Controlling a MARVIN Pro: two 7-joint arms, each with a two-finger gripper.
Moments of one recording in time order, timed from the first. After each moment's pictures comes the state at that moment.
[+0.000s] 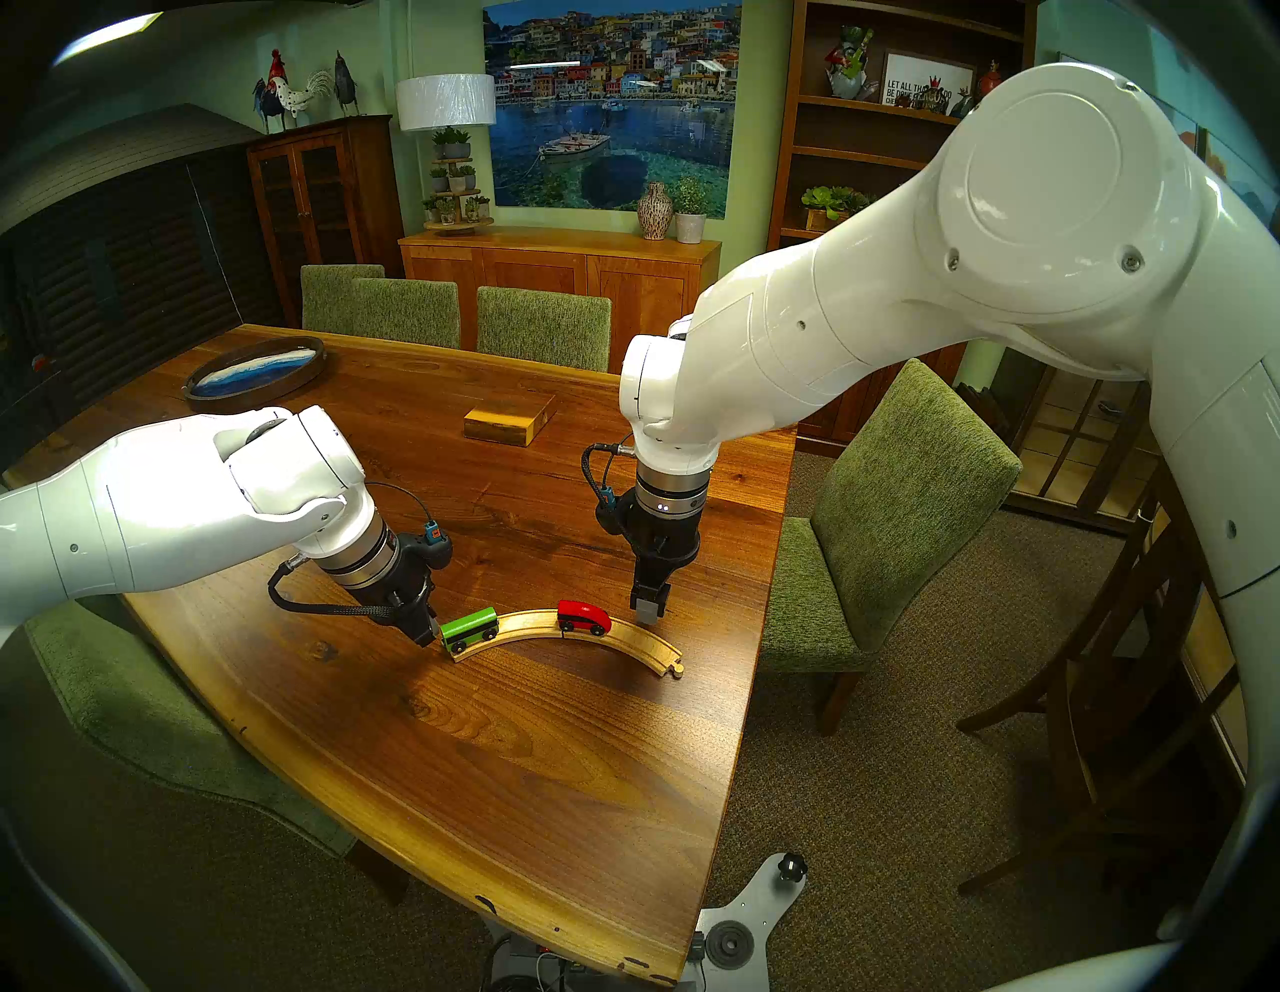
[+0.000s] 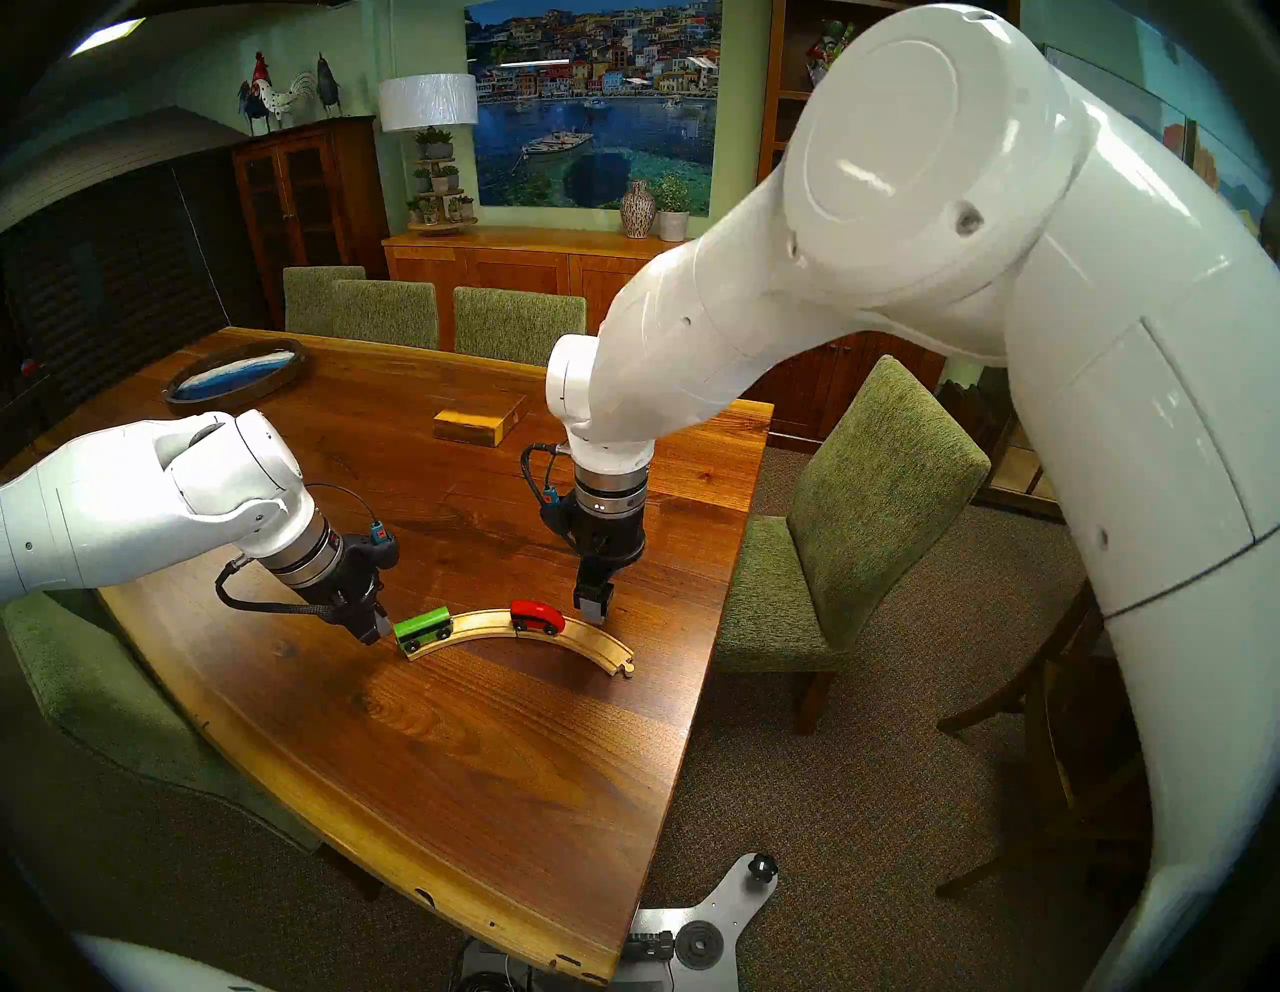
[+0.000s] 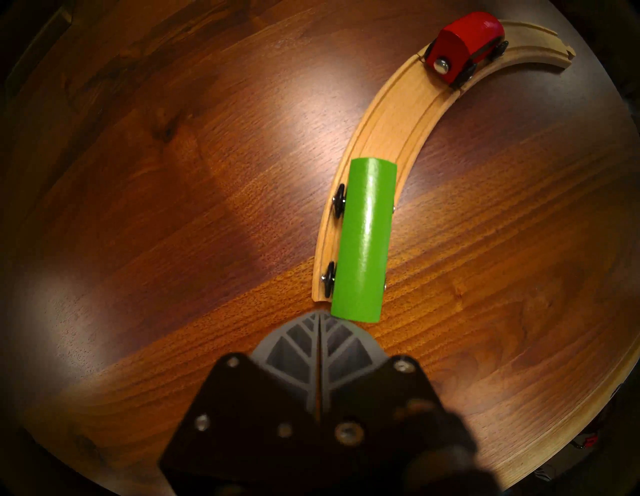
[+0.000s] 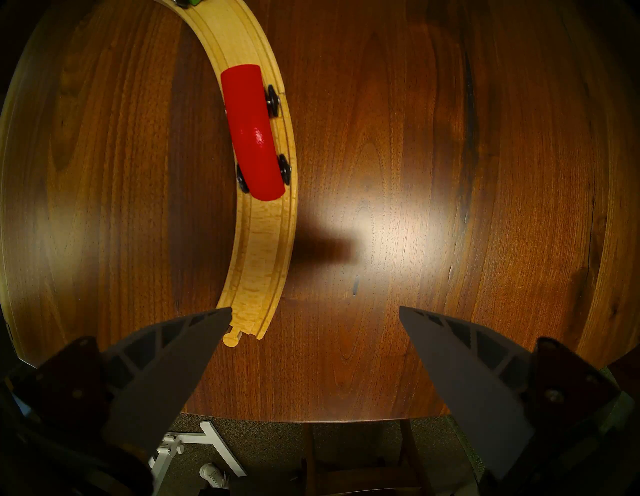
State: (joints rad) left arm 0.16 -0.45 0.15 -1.66 -0.90 0.96 -0.50; right arm 0.44 -1.71 -1.16 -1.17 1.81 0.61 0.64
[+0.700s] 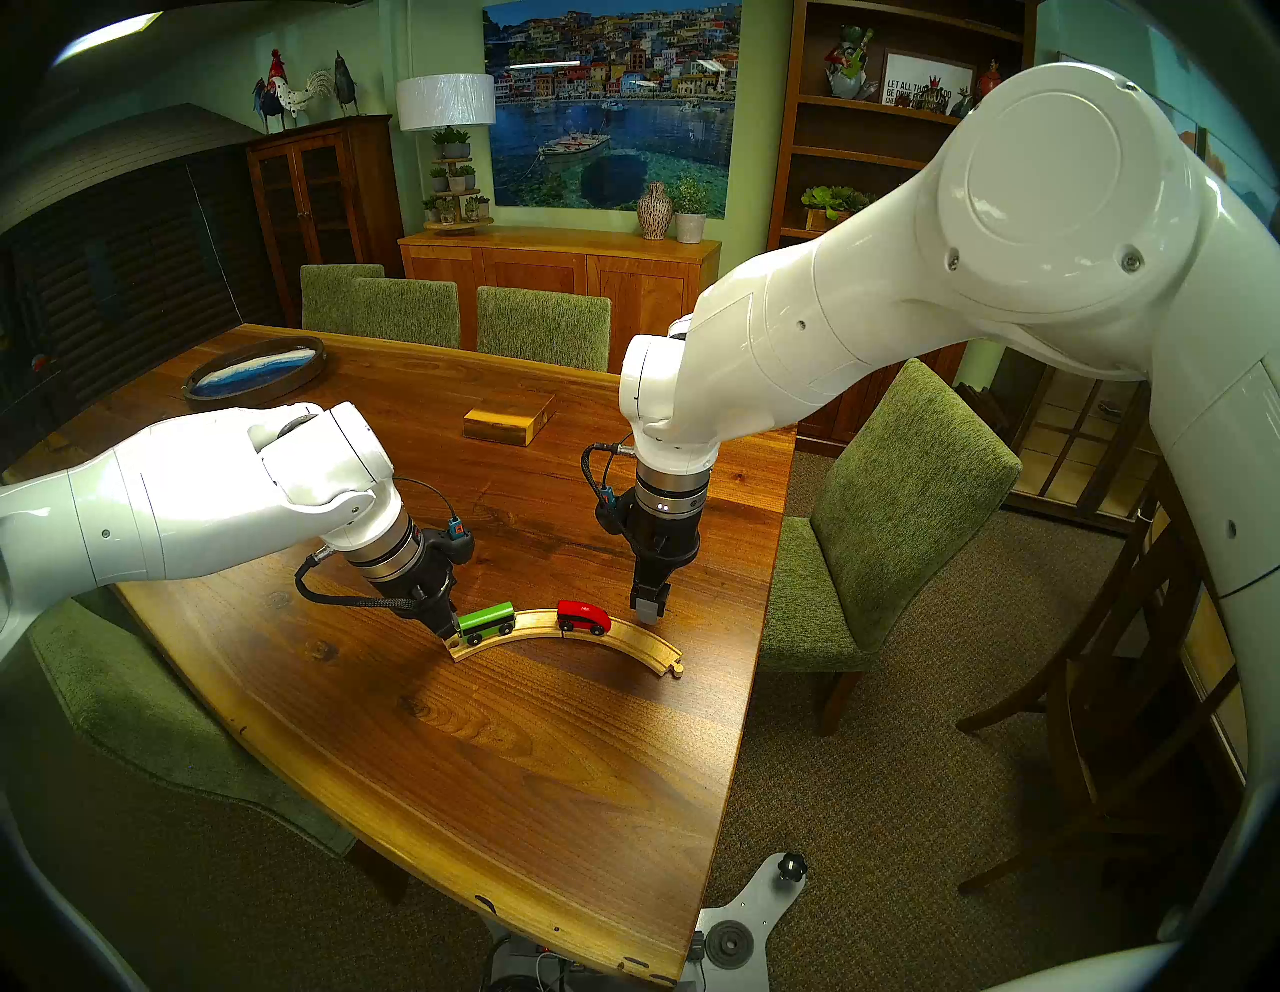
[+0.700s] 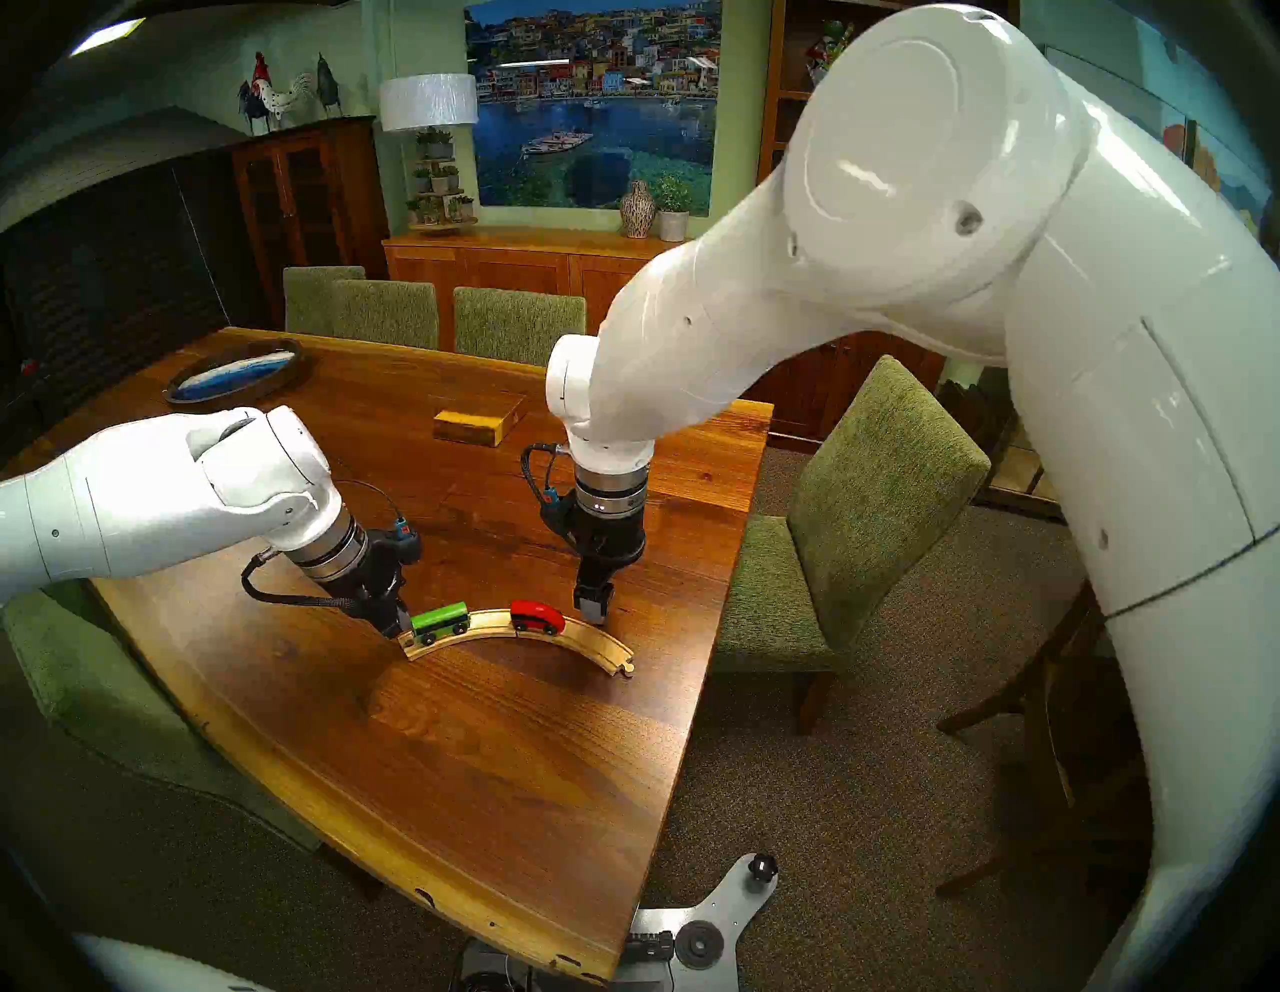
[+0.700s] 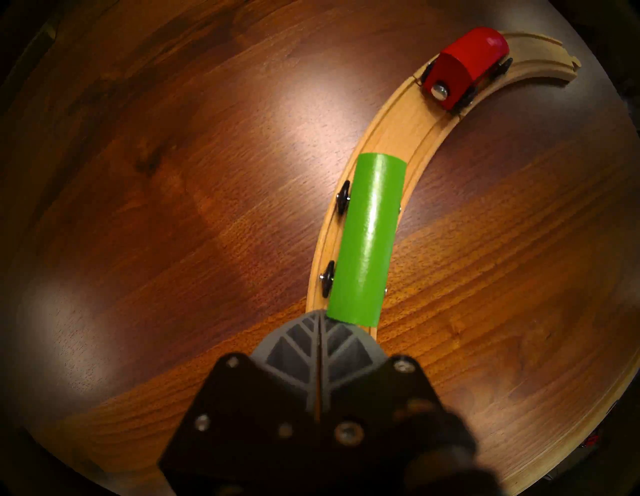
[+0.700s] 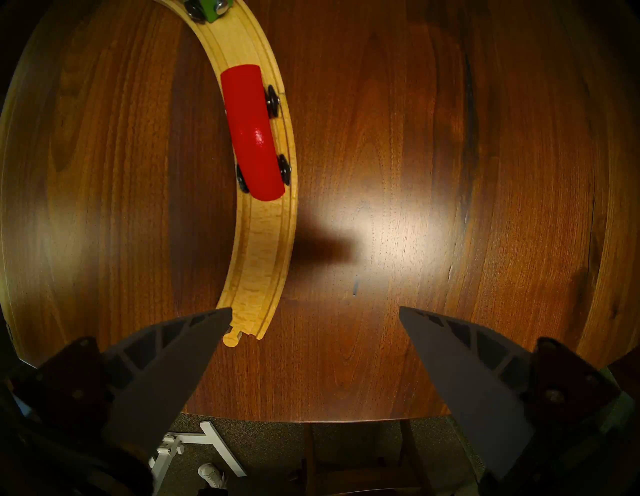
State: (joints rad) left arm 0.15 -0.53 0.17 -1.60 -0.93 0.96 -0.49; right arm 0.44 -1.71 -1.16 -1.17 1.81 0.61 0.64
